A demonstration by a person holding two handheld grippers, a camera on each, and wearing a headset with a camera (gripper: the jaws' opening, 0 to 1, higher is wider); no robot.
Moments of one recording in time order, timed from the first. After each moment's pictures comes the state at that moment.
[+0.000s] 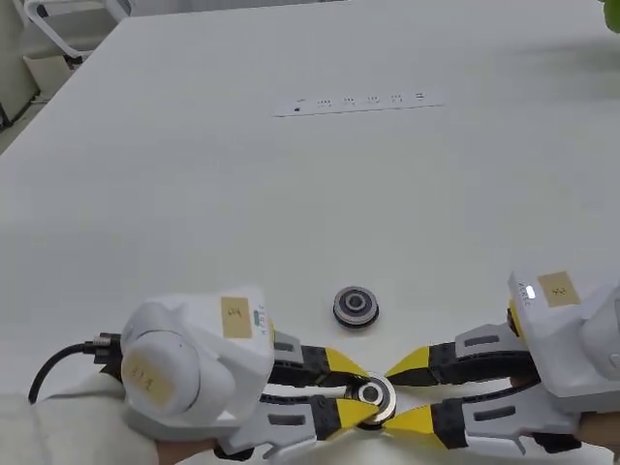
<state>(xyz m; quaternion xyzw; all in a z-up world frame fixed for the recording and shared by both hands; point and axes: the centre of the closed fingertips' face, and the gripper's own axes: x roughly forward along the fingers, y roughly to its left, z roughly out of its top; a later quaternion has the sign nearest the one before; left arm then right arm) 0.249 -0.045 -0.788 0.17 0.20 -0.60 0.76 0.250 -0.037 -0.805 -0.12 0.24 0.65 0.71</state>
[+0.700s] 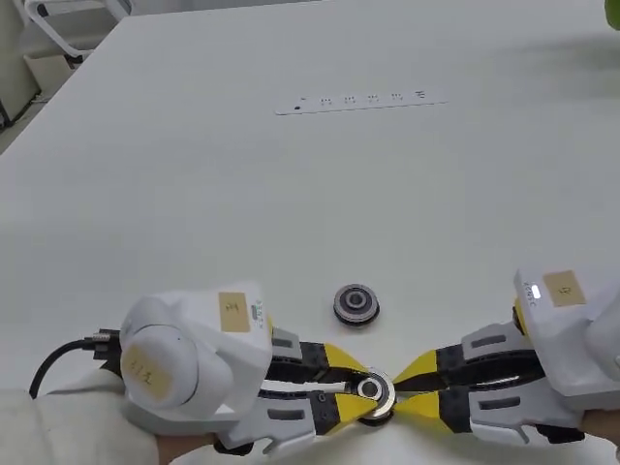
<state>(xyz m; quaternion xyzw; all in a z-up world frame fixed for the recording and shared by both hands) 0.252 -0.044 -0.790 0.16 0.21 -0.60 0.76 0.254 -0.045 -0.808 -0.14 0.24 0.65 0.71</state>
